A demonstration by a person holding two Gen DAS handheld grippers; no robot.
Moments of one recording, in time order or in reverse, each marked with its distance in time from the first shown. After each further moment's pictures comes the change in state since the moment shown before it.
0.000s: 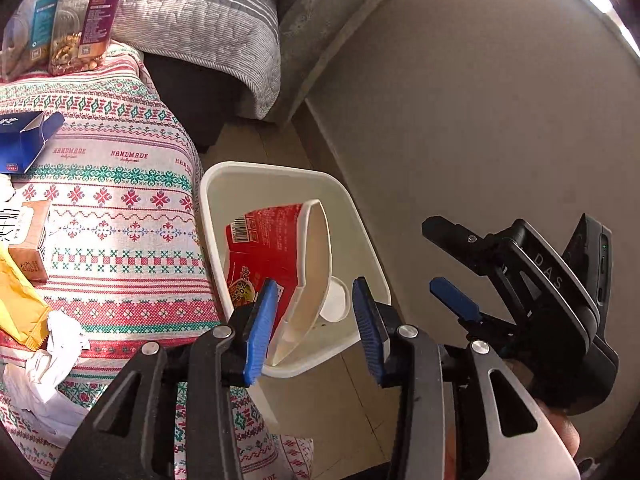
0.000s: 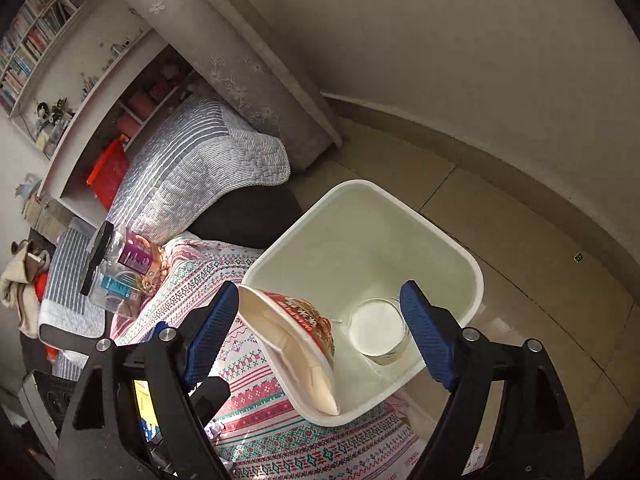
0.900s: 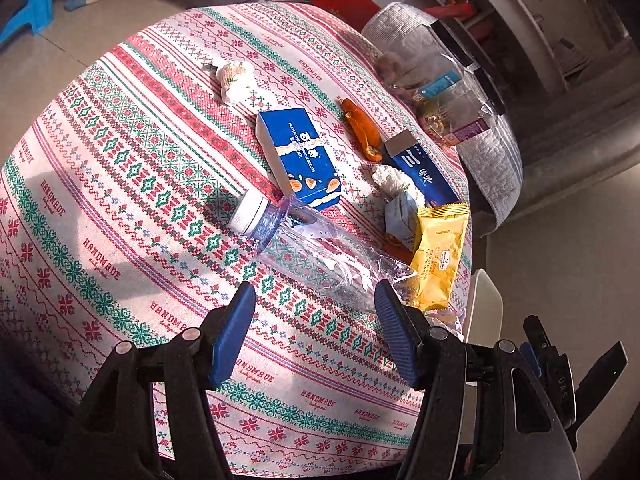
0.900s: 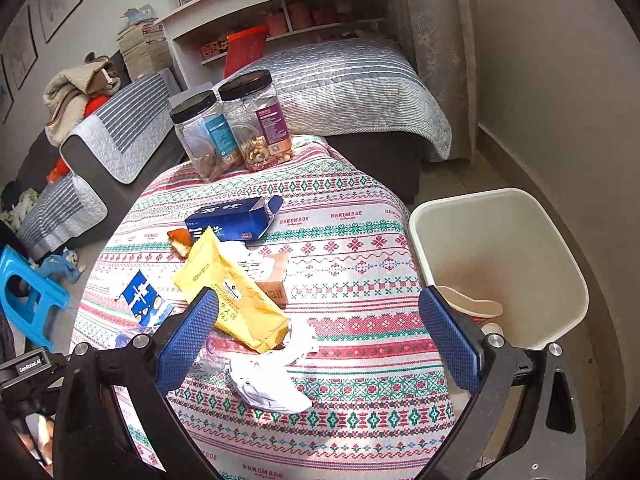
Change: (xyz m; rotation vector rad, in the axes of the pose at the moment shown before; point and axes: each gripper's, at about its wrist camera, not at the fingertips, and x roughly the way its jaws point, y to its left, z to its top) left arm -0.243 0.221 -0.095 -0.635 -0.210 0.380; right arm -0.006 0.170 -0.141 -0.607 0.045 0.111
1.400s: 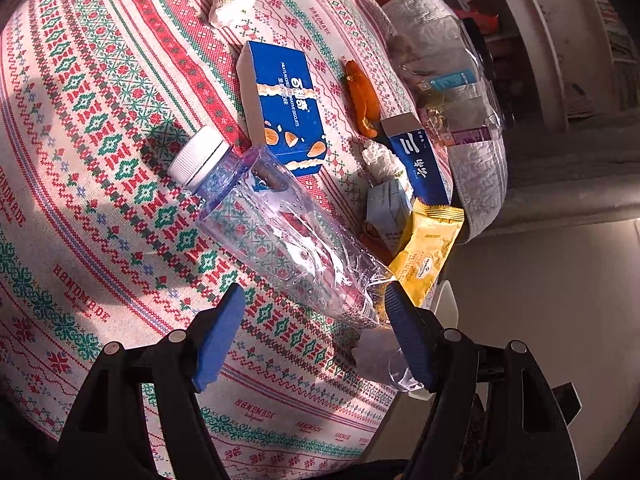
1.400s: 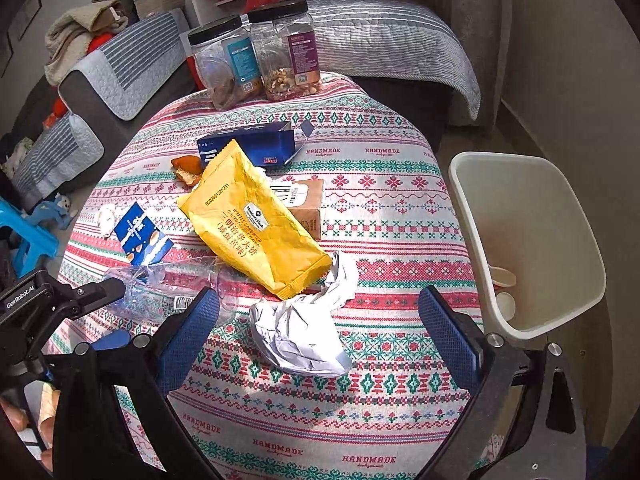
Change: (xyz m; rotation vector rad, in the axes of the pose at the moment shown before) left arm 0.059 0.000 -0.003 -0.208 0.094 -0.171; right arm 0.035 0.035 -0.028 -0.072 0.177 -0.028
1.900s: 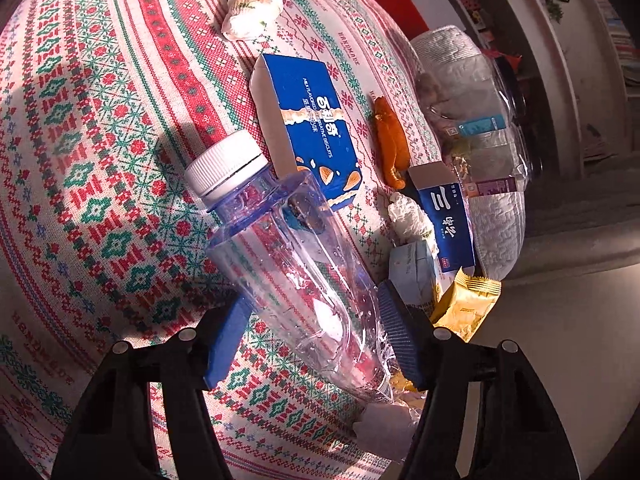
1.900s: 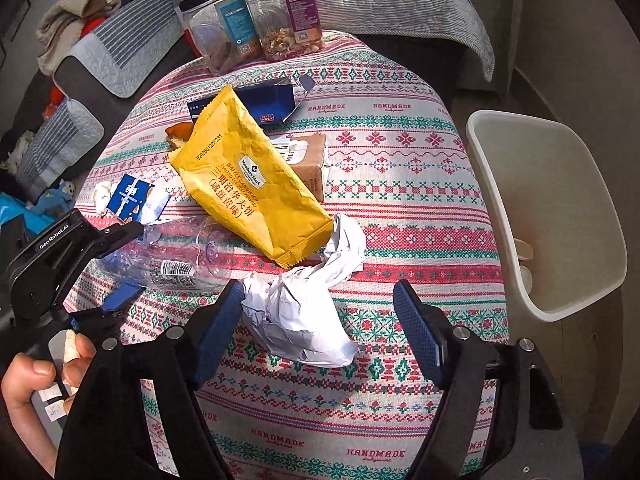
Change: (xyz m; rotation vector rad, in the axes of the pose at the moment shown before) left arm 0.025 0.009 0.020 -0.062 -0.137 0.012; right arm 0.026 -0.005 -0.007 0.017 0.131 0.059
